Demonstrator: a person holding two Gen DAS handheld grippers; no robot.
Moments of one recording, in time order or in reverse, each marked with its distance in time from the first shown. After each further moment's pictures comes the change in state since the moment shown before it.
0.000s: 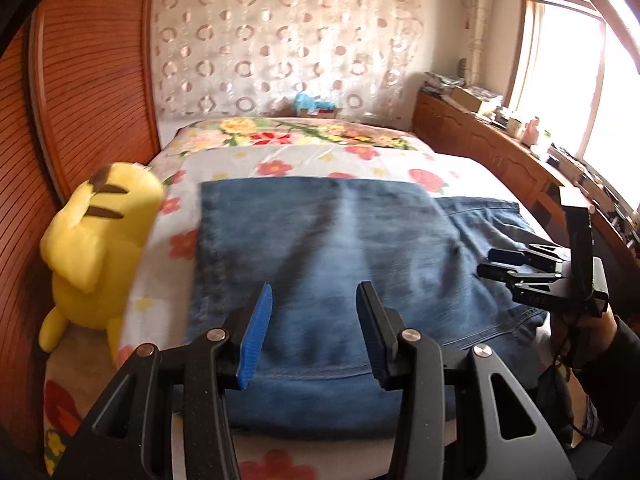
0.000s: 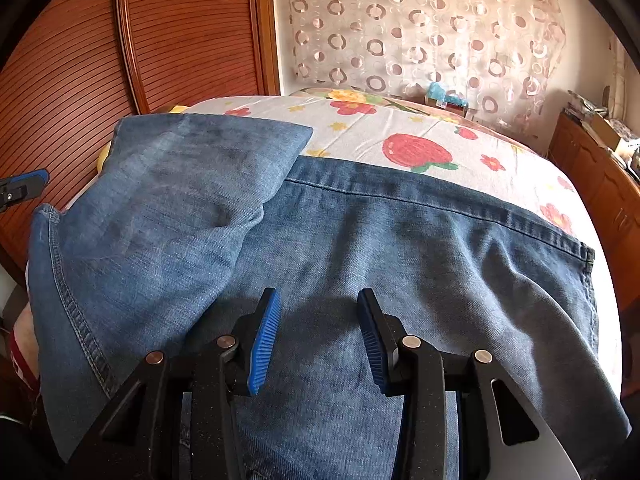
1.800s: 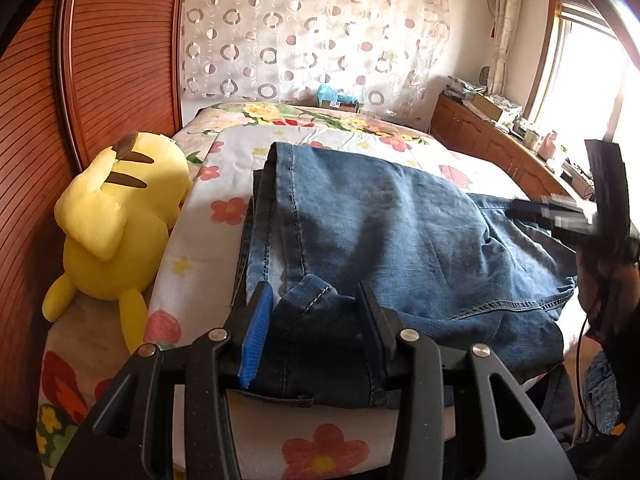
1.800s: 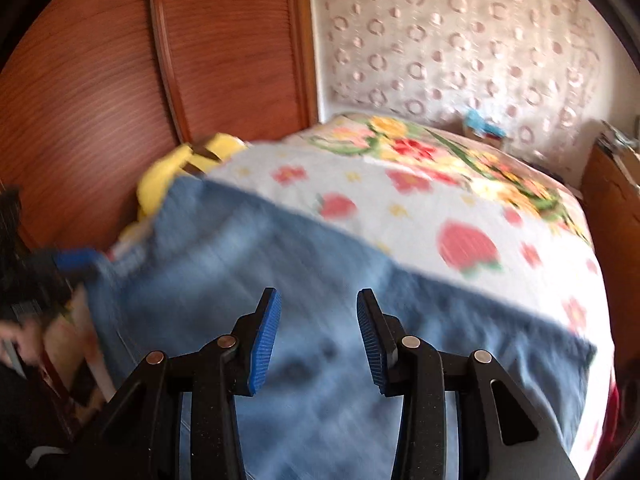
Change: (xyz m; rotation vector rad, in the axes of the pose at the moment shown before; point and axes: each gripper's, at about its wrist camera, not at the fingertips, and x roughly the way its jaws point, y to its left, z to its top) left arm -0.004 0.048 -0.022 -0.096 0.031 0.033; right arm -0.014 0.015 0.057 -0.078 -0.032 0.068
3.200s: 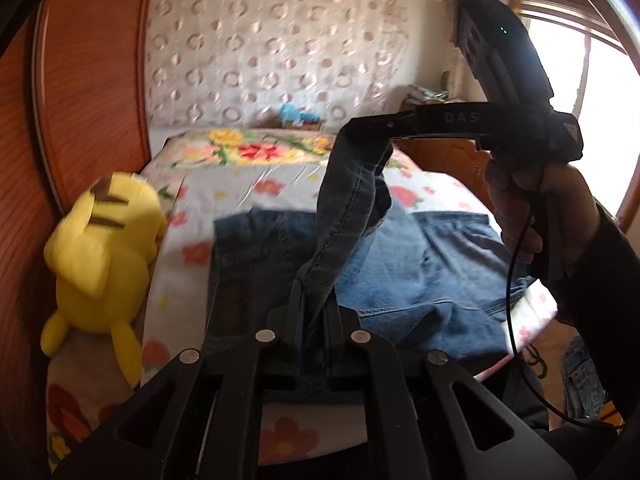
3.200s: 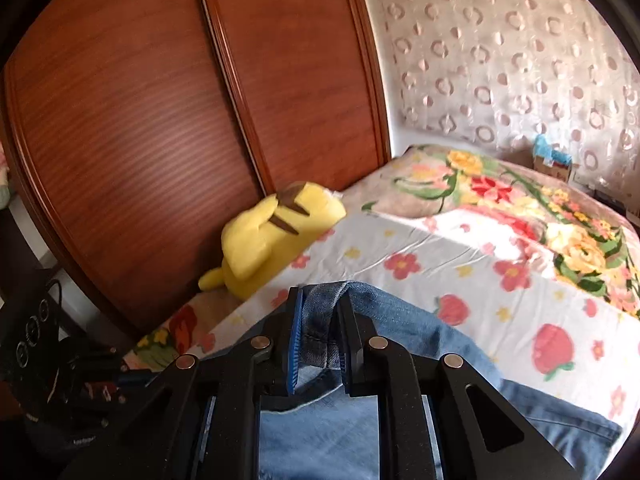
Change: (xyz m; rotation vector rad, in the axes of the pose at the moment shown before) left arm -0.045 -0.023 0.020 0.067 -0.044 -0.095; right arm 0.033 0.088 0.139 -0.019 -0.062 0.285
